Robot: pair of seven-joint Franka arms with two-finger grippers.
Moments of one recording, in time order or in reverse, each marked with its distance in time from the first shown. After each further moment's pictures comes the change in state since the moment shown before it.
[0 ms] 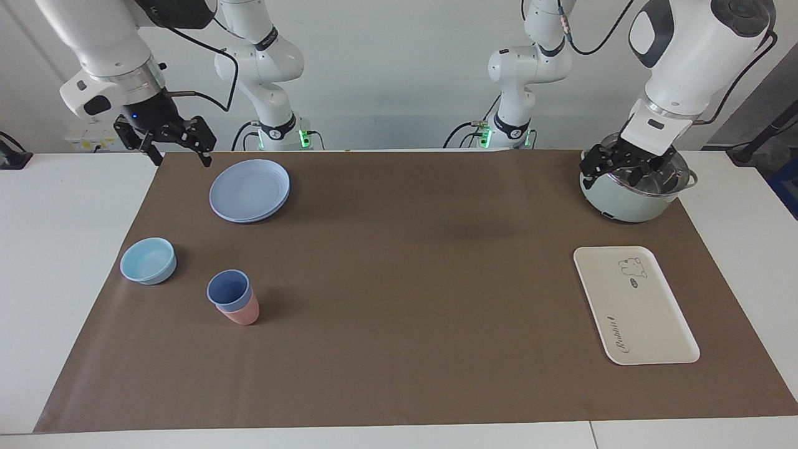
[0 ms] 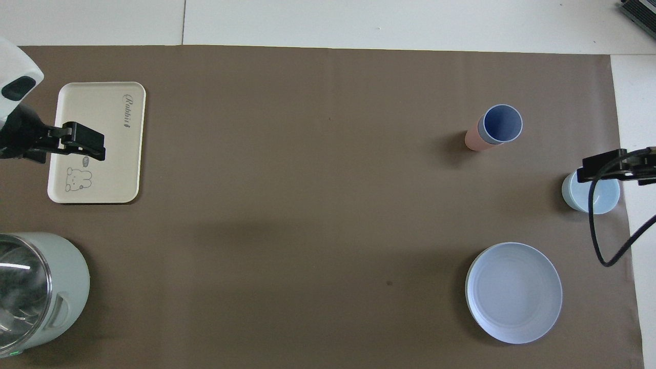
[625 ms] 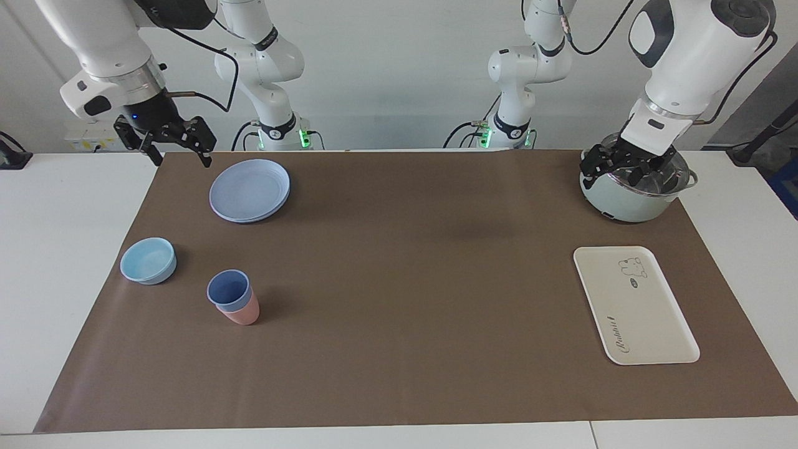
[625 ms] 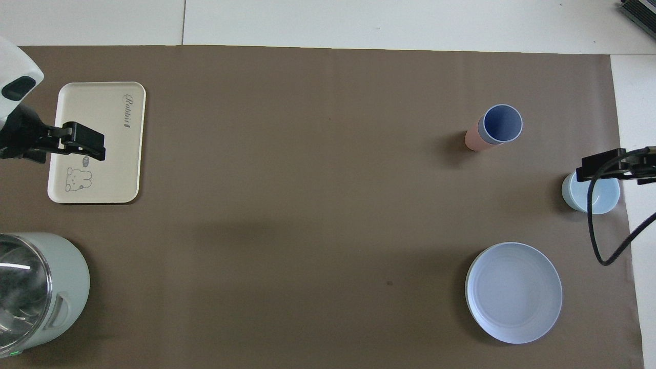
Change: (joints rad) left arm 0.000 0.000 0.000 0.000 0.000 0.000 0.000; right arm 0.000 -0.002 0.000 -0.011 -0.001 0.018 0.002
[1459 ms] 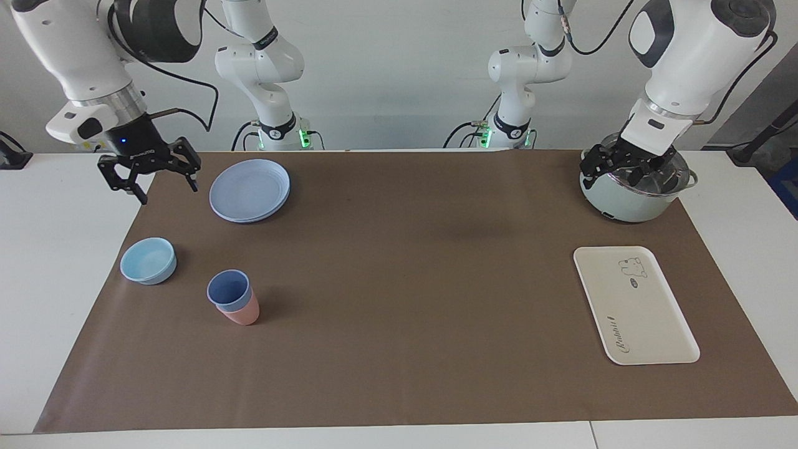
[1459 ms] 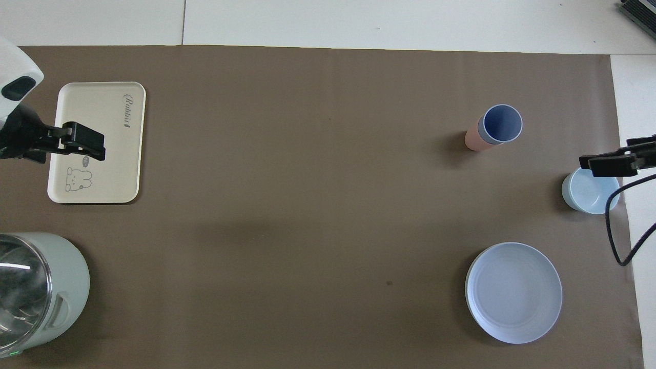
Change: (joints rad) left arm 0.000 0.000 0.000 0.000 0.000 0.000 0.000; right arm -0.117 -0.036 -0.015 -0.233 0.163 0.393 -0.599
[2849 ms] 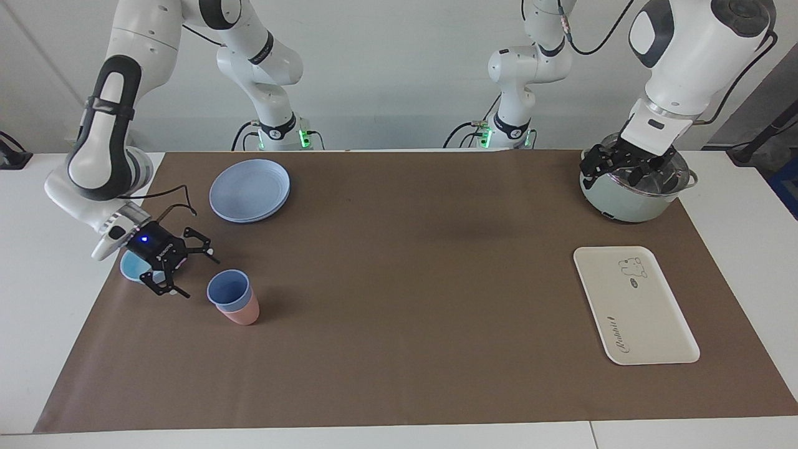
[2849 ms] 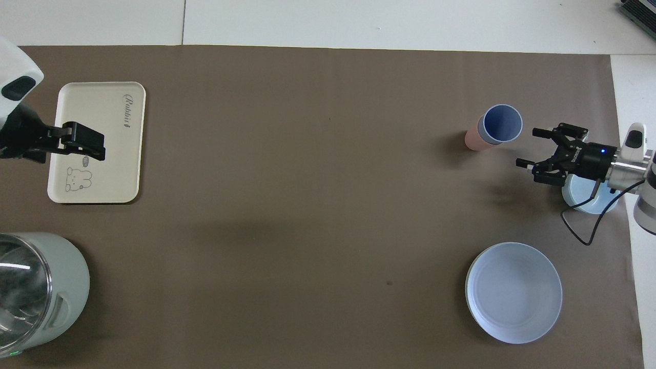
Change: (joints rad) left arm 0.000 0.000 0.000 0.000 0.000 0.000 0.000; right arm -0.200 0.455 0.004 -0.107 1.074 0.087 -1.421
